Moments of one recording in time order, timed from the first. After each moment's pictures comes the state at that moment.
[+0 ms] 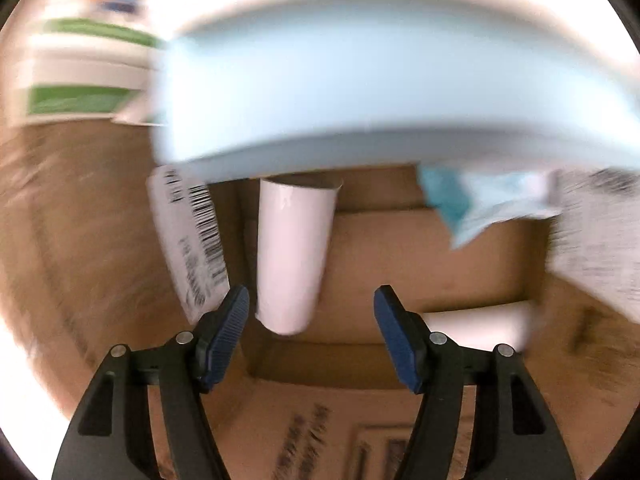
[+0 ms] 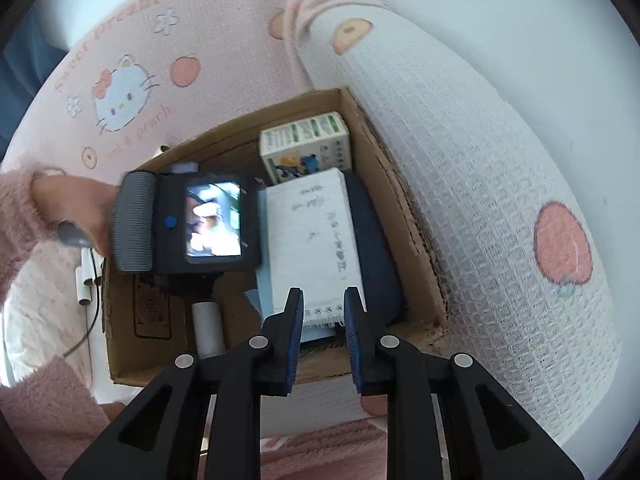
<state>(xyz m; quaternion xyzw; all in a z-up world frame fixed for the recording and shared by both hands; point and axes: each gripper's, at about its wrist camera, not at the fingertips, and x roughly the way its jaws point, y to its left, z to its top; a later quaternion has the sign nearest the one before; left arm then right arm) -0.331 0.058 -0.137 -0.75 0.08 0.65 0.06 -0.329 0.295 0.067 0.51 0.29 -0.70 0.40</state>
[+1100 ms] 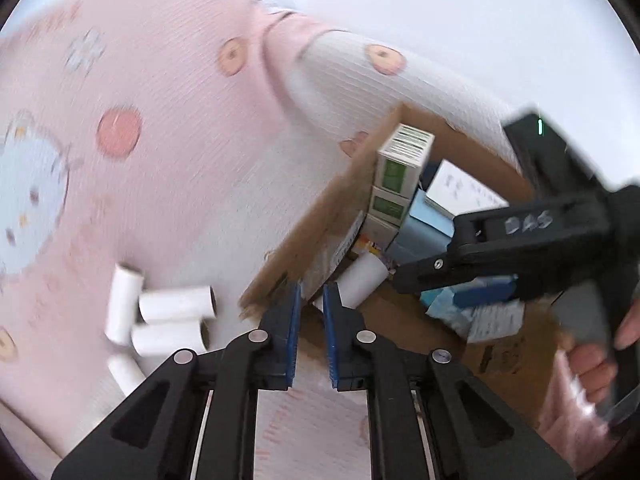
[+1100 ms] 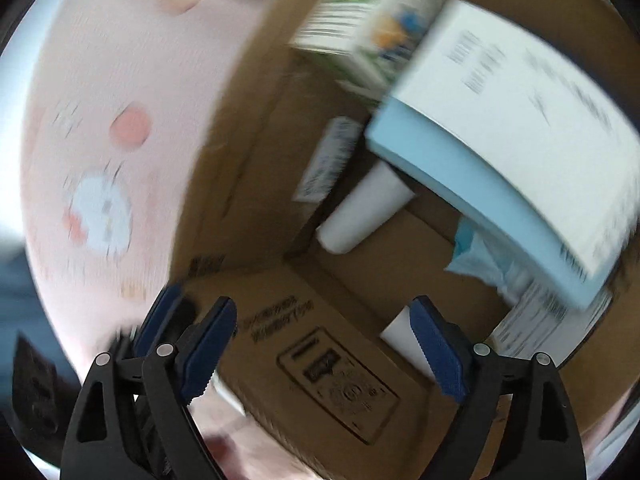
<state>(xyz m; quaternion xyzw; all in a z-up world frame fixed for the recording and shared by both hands) -0.180 -0.026 -0.035 -0.44 -0.26 0.85 -0.12 -0.285 0.209 -0.036 0.74 0.00 -0.63 0.25</state>
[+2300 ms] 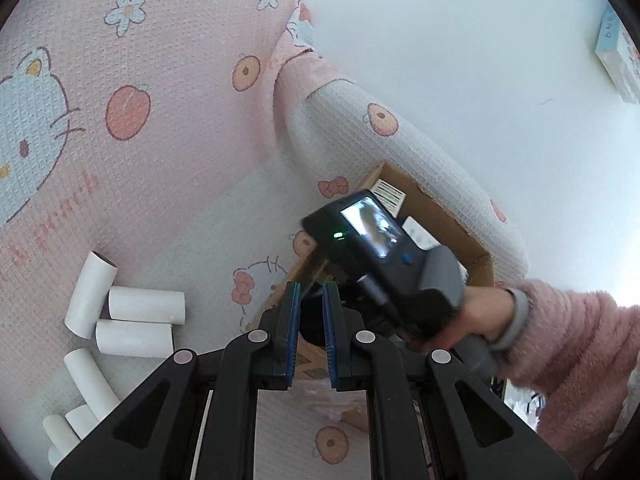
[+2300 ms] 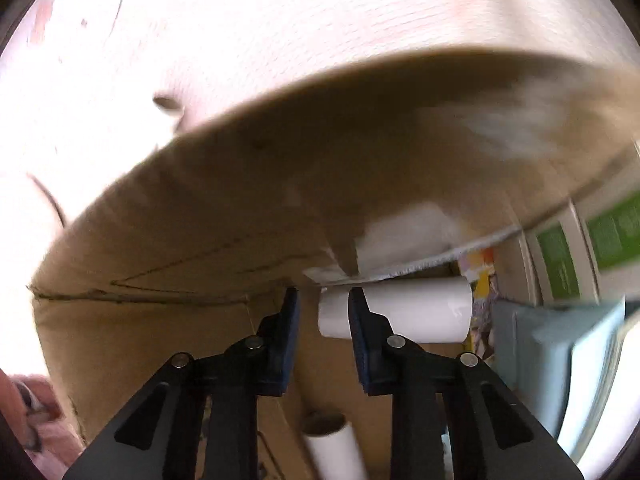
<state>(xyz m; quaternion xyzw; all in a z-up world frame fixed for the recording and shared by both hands) -0.144 -0.077 -0.031 -0.32 -0.38 0.87 -0.03 -0.232 0.074 -0.108 0.60 0.41 -0.53 0.45</state>
